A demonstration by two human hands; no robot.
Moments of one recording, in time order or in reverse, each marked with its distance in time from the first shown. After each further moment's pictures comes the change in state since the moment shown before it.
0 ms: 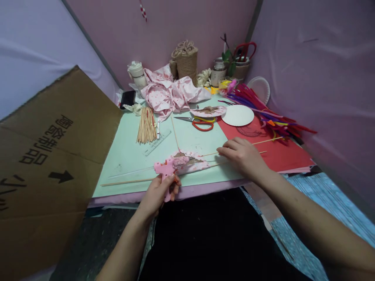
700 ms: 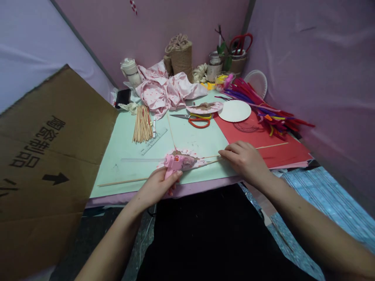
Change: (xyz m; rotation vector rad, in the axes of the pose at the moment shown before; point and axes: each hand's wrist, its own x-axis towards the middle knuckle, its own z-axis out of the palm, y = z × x) left_hand 0.014 0.026 -0.002 0.461 -0.100 -0.012; right_hand -0.029 -0.005 -0.004 0.000 0.011 0.077
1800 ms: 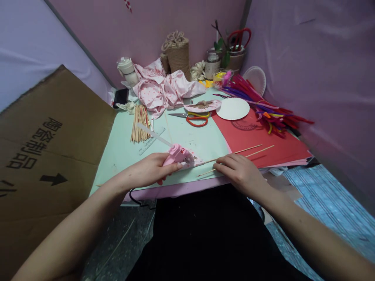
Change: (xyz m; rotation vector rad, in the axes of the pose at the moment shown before) left_hand 0.016 0.073 -0.035 0.346 -0.313 -0.076; right_hand -0.024 -0.021 -0.001 0.150 0.019 -0.126
